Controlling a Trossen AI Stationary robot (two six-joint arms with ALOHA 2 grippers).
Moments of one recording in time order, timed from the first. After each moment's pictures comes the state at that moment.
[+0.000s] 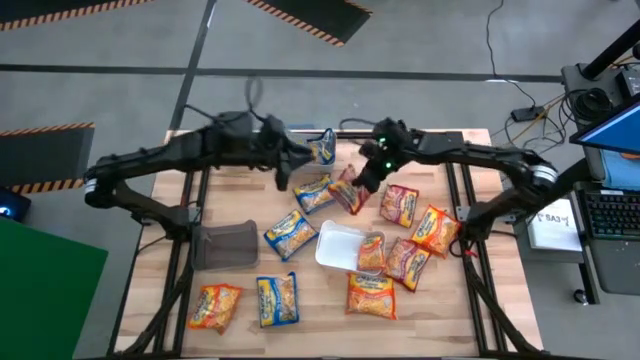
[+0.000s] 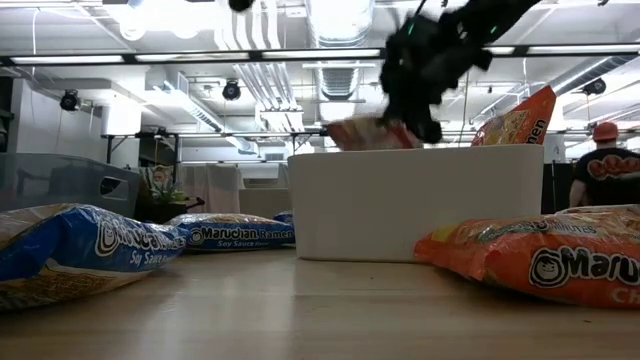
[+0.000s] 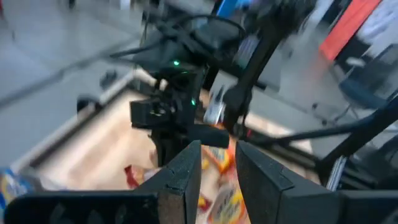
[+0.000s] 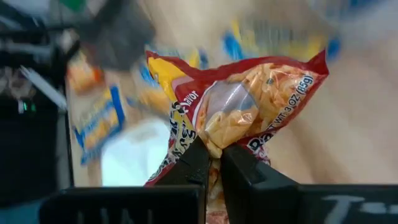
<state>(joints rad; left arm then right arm) 0.17 1.29 1.44 -0.41 0.00 -0.31 -0.48 1.46 1.07 -0.41 -0.55 0.34</state>
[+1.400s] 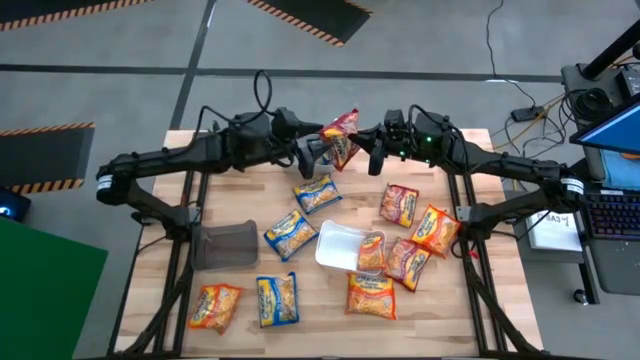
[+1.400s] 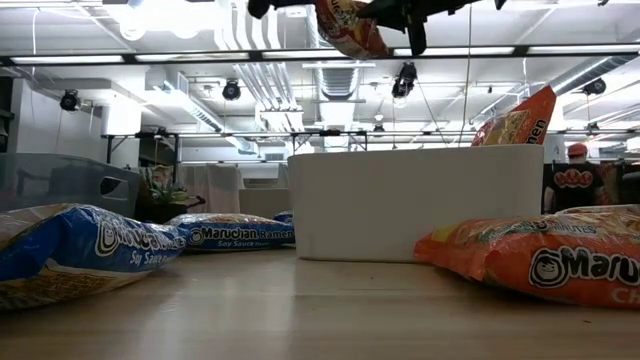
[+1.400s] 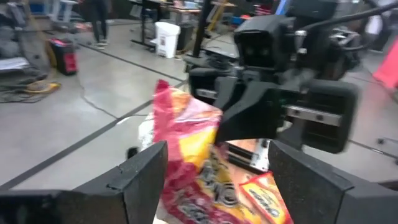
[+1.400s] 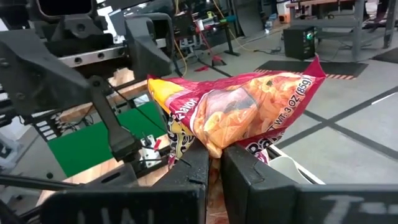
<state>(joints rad) 0.17 1.41 1.44 -0.18 -0.23 -0.20 -0.34 1.22 1.07 0.09 -0.05 0.27</state>
